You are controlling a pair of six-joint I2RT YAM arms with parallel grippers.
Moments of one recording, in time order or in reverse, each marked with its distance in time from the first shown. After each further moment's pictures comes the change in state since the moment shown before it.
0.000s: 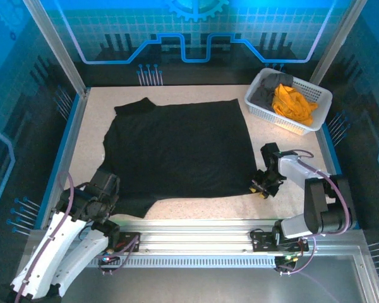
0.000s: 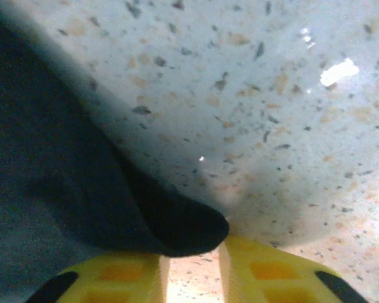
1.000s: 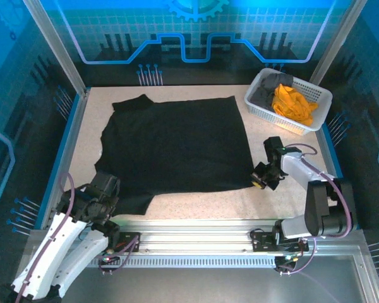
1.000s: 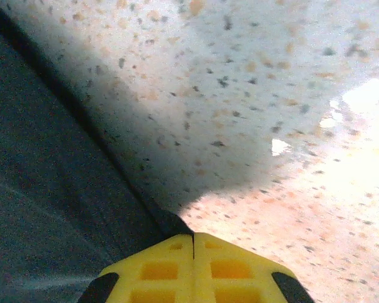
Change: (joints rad) left arm 0.000 -0.014 -0.023 -0.003 0.000 -0.005; right arm -0.029 -0.059 0.048 0.009 -0.004 0.012
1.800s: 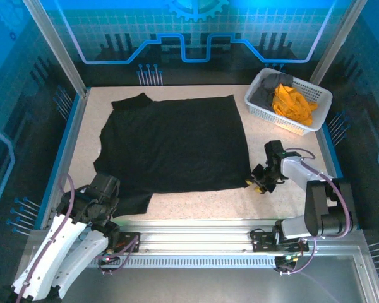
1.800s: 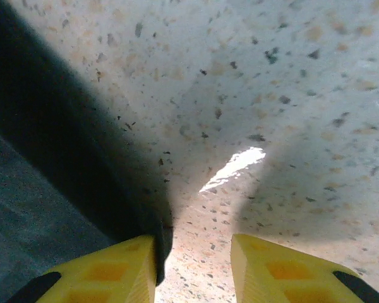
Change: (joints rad) left arm 0.000 -0.015 -0.017 0.002 0.028 0.000; right arm -0.007 0.028 -0.069 0.124 -0.127 -0.008
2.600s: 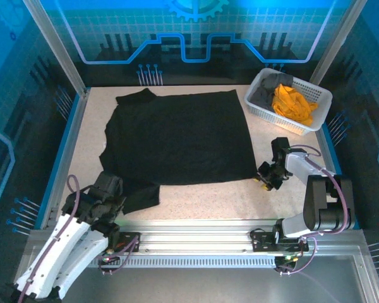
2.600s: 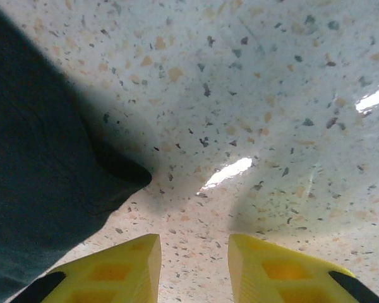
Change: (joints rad) left arm 0.000 -0.013 -0.068 0.136 0.092 0.022; right arm -0.093 0.027 0.052 -0.045 0.061 -0.097
